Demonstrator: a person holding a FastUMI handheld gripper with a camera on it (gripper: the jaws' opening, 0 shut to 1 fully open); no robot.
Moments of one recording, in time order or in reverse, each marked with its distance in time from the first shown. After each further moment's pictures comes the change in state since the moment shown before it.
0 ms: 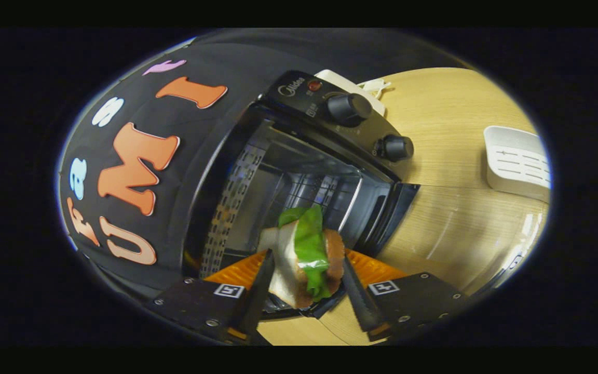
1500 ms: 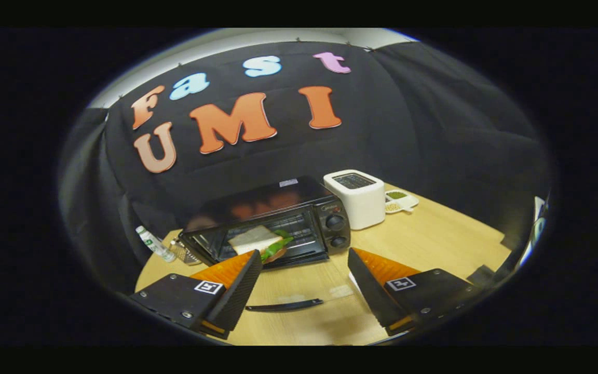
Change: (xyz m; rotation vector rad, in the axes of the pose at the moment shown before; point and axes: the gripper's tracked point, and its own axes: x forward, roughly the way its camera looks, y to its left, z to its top) arm -0.213 -0.018 0.099 -0.953 -0.206 0.037
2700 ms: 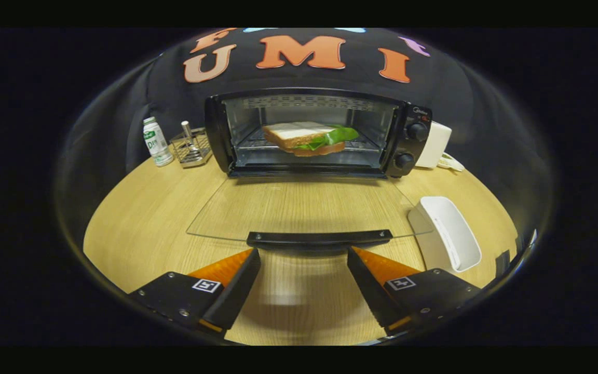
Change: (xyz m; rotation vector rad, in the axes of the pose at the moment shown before) arm 0.032 0.069 -0.196 -0.279 0.380 0.065
